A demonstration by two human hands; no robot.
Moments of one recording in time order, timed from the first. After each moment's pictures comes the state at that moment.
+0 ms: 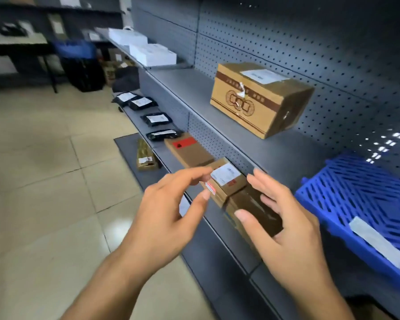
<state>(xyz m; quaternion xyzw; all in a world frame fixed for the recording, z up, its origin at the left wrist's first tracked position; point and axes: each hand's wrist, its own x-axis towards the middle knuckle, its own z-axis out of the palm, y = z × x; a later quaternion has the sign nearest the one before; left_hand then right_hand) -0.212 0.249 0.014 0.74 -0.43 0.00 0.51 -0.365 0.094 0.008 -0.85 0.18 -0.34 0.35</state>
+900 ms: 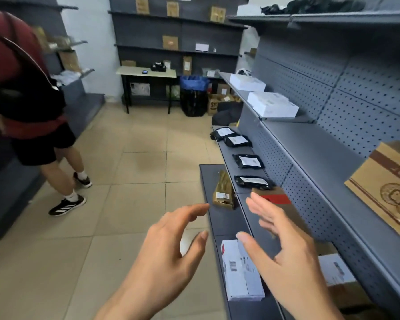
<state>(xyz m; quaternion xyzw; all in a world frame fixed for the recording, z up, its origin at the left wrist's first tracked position) -0.044 0.349 0.001 0.85 -0.22 0.09 0.46 -0.086 0.128 0.001 -0.88 -0.04 -0.21 0.43</state>
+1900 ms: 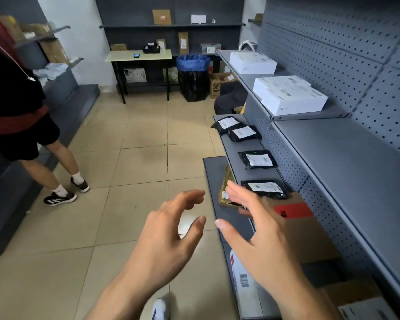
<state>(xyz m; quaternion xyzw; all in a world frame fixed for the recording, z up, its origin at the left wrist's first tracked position) 0.185 0.271 -0.013 0.88 -0.19 0.04 0.42 0.152 0.074 -0.032 -0.87 -0.05 -0.18 0.46</state>
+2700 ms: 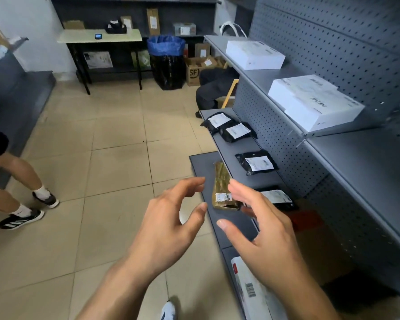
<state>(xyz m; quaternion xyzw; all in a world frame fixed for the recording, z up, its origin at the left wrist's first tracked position) 0.392 0.317 -0.022 0.86 -0.24 -0.02 0.46 0.312 0.131 -0.029 -0.90 0.04 -0.15 0.41</state>
